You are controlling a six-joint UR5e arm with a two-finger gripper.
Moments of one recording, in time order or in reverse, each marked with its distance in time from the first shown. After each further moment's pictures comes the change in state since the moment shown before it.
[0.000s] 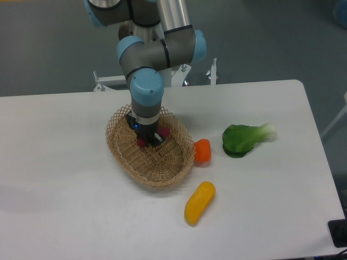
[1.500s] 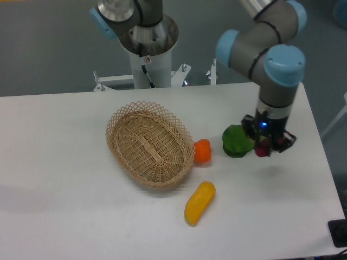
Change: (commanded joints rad) arm 0.402 -0.204 0.477 -0.118 0.051 0.436
